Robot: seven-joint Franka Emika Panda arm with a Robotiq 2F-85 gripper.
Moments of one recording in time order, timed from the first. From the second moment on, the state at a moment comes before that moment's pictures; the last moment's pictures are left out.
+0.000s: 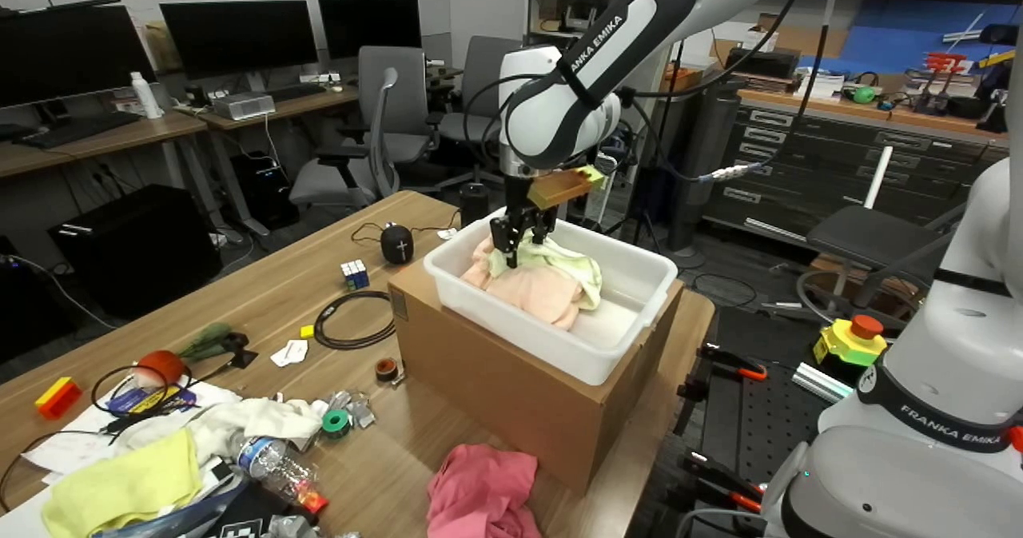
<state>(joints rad) -0.05 0.35 -0.07 -2.11 0.04 2.43 0.19</state>
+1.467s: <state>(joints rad) -0.12 0.14 -0.04 -2.22 0.33 2.70 -0.06</state>
